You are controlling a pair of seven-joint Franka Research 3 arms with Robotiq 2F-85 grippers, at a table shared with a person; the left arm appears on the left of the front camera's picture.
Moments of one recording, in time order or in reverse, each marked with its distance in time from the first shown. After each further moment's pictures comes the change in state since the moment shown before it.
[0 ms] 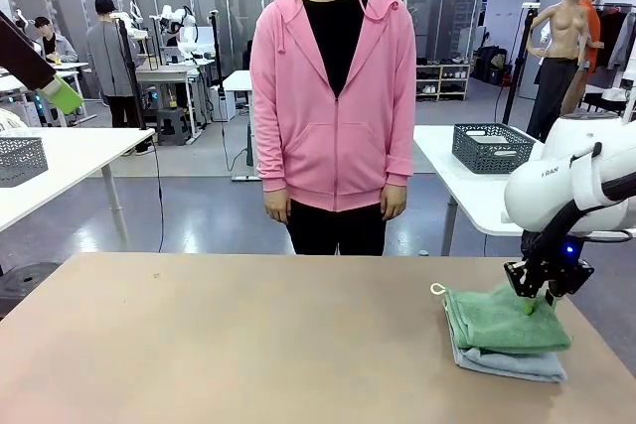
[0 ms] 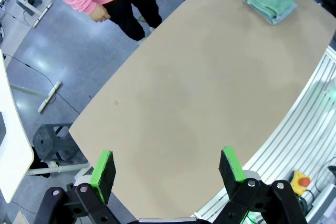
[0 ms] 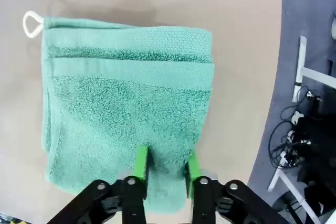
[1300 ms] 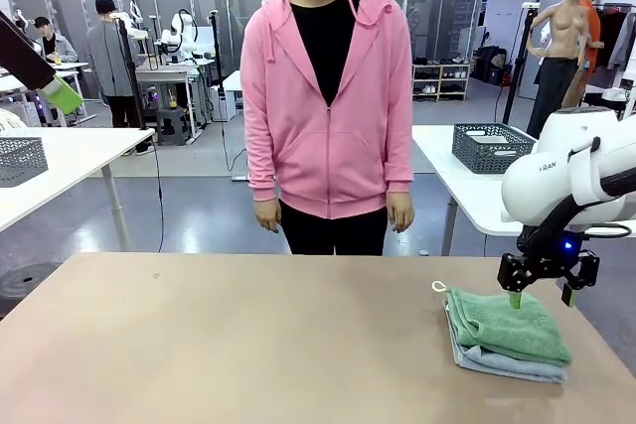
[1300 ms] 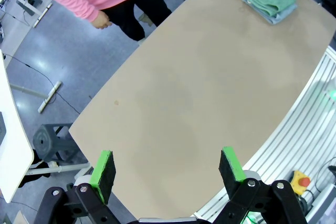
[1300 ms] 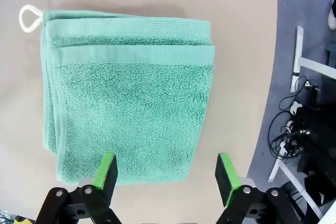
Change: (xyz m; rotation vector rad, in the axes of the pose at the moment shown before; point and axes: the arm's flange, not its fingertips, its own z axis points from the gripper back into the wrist) left arm 0.000 0.000 0.000 0.000 0.000 0.000; right arm 0.000 0.004 0.006 -0.016 0.034 -0.021
